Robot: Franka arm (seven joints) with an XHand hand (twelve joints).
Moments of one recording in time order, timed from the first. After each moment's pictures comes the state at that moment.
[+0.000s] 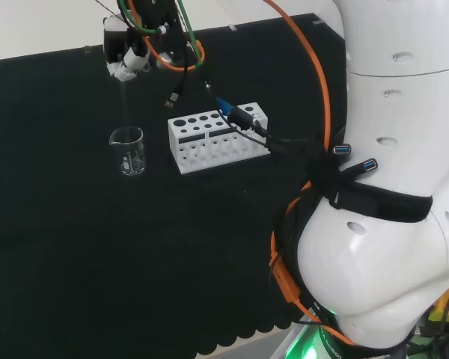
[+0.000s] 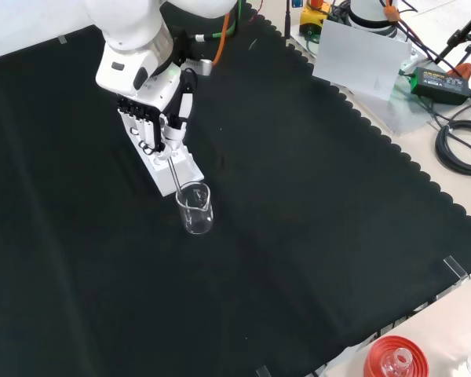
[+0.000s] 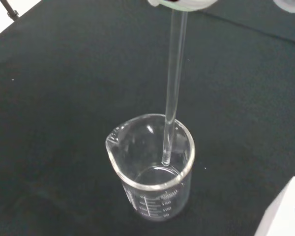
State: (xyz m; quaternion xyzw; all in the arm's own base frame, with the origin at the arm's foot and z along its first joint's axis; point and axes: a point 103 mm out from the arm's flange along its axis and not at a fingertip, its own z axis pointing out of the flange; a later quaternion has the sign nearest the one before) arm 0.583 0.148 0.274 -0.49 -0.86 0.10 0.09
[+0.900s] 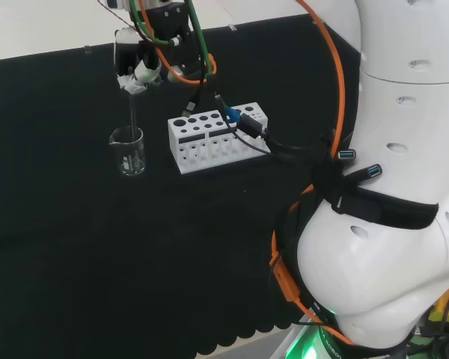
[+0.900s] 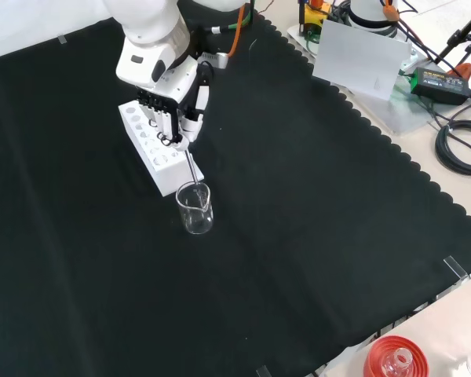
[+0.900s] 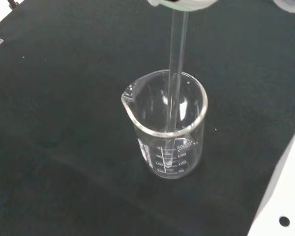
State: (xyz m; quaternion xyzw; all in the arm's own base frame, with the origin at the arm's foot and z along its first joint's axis) arm 0.548 0.141 0.266 -0.50 -0.86 0.10 0.11
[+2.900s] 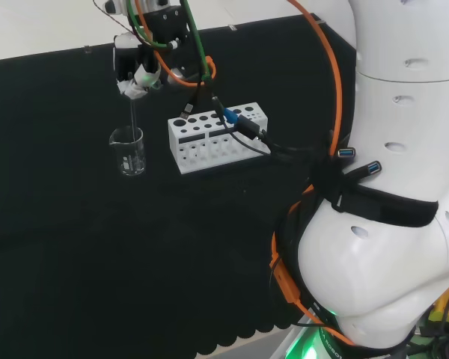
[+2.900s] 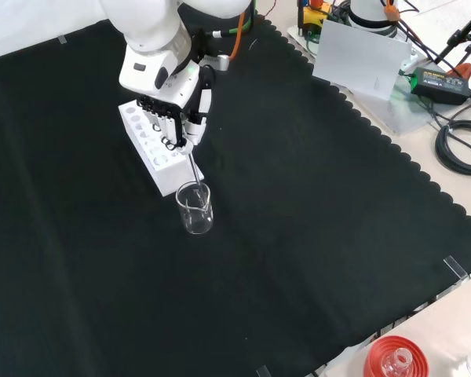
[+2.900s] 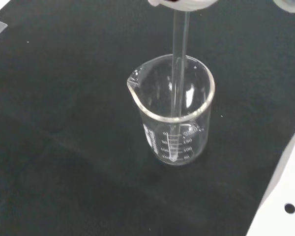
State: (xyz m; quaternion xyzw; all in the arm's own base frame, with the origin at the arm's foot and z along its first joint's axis) arm 0.545 0.144 0.260 -0.49 -0.86 0.11 0.12
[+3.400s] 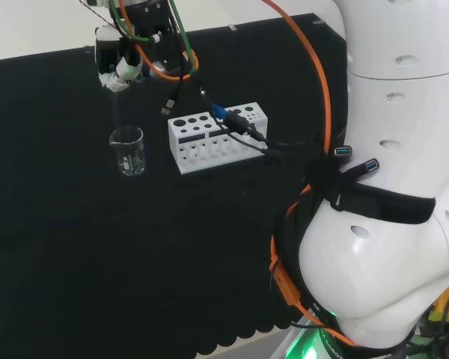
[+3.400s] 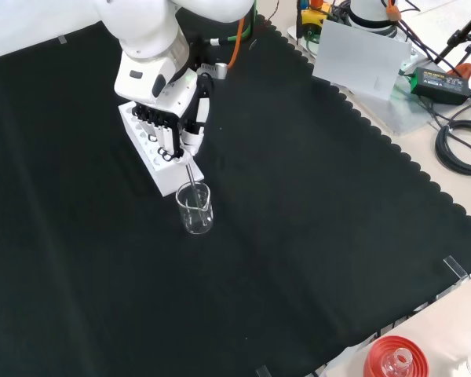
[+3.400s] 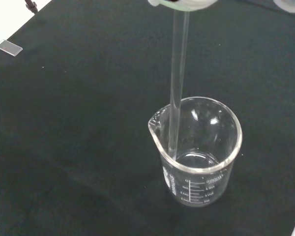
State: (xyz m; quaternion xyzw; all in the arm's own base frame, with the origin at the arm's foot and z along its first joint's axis) arm 0.563 0.172 0.269 -0.48 -0.87 0.10 0.11
